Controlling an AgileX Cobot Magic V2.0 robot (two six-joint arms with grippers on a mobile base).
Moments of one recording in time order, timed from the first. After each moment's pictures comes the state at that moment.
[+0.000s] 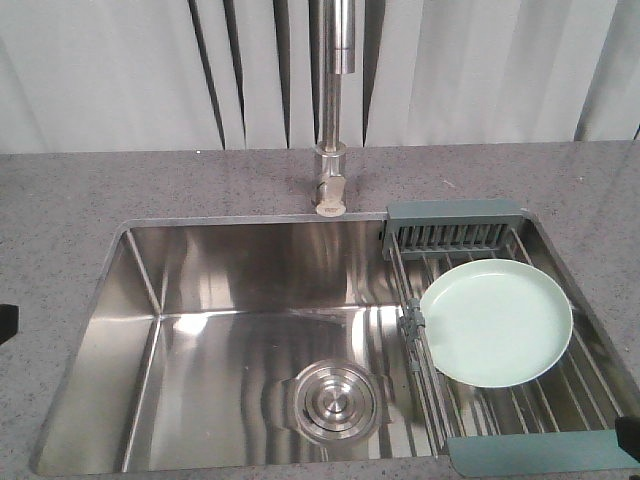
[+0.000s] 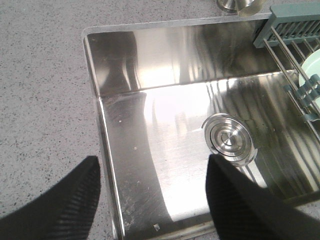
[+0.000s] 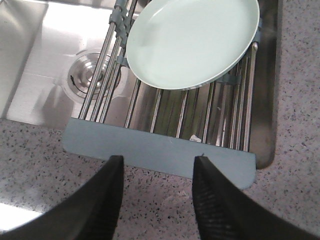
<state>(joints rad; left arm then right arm) -0.25 0.74 -0.81 -0.06 0.85 -0.11 0.11 0.59 -0.62 0.15 0.96 -0.14</state>
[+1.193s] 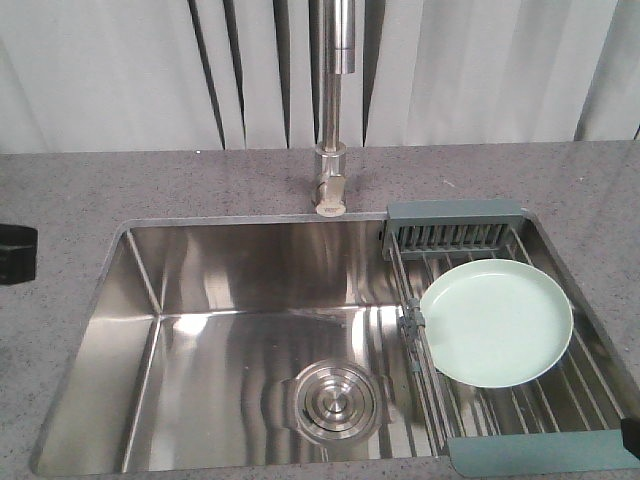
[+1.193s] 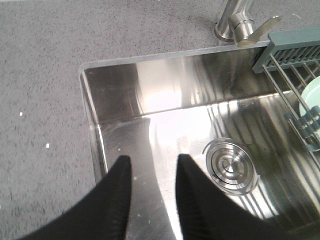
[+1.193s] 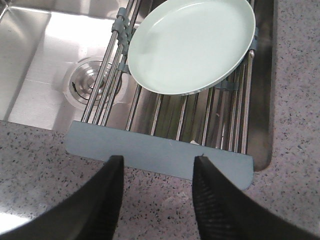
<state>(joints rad) -0.25 0.95 -0.97 -0.06 0.78 -0.08 0.12 0.55 -0.62 0.14 0.97 -0.14</state>
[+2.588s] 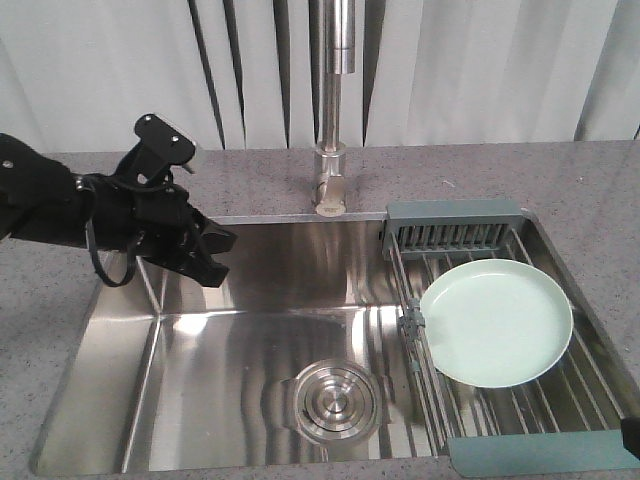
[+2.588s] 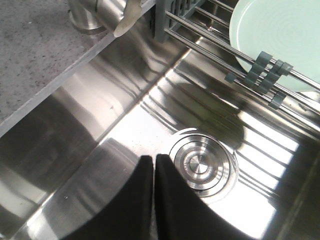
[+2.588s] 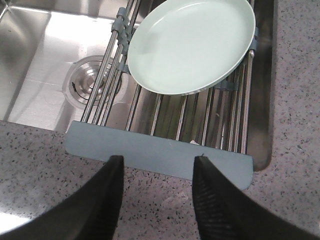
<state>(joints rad) -0.28 1.63 -1.18 -0.82 0.63 1.09 0.12 0.55 -0.62 0.14 0.97 -0.14</state>
